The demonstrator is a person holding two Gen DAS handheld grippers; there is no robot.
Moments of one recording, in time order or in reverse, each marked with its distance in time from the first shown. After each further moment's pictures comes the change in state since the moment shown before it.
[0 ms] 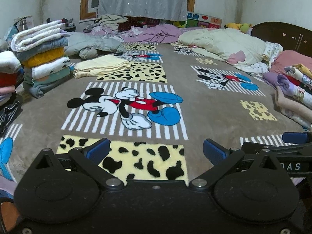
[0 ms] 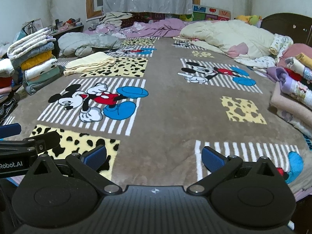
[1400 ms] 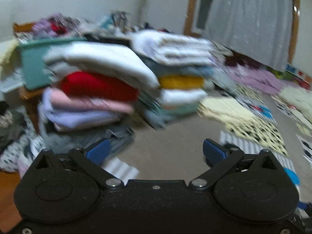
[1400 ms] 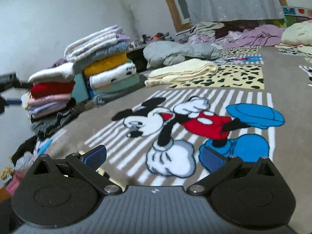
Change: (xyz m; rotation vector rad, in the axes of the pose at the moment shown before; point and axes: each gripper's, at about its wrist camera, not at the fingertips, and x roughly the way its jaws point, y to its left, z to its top) left arm 0.023 0.297 0.071 -0.344 -0.180 0.466; right arm 0.208 0.082 0.038 -0.097 -0.141 0.664
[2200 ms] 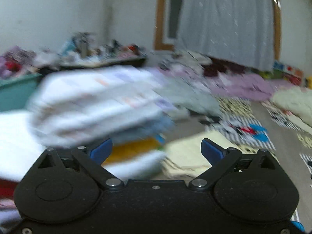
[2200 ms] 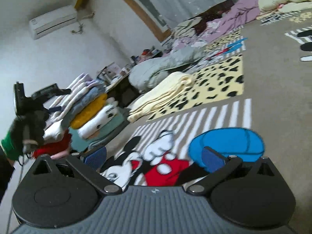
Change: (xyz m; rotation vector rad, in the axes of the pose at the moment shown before) left arm 0.170 -0.162 0.093 0.135 -0.029 -0.140; right arm 0.027 -0.133 0.040 0.340 -0.081 0.110
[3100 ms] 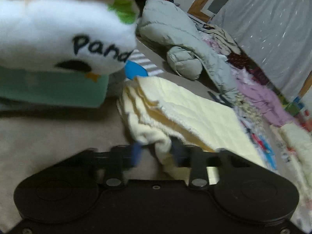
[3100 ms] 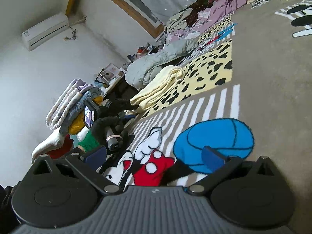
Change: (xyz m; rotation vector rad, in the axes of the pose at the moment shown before) left arm 0.203 -0.019 -0.090 -0.523 0.155 -0.044; right arm 0.009 -0.029 -0.003 0.106 0.023 0.051
